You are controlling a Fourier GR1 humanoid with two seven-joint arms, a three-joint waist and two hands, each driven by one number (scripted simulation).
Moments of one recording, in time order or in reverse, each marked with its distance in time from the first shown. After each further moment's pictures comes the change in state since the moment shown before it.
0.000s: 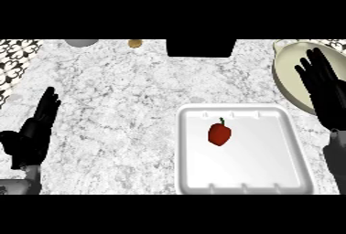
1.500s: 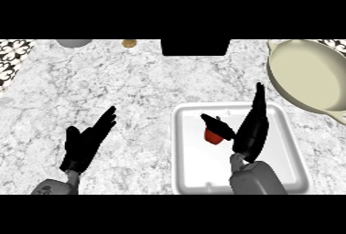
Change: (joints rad) left arm -0.016 -0.104 -0.208 0.065 0.046 -0.213 0.161; right arm 0.052 0.414 0.379 -0.023 1.301 -0.819 0.713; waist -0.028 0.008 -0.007
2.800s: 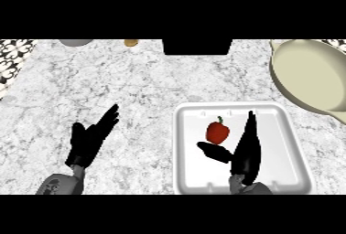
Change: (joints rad) left arm -0.033 -0.080 0.087 0.086 -0.085 -0.079 -0.028; right arm 0.158 0.009 0.068 -0.030 -0.104 0.139 0.145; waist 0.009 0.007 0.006
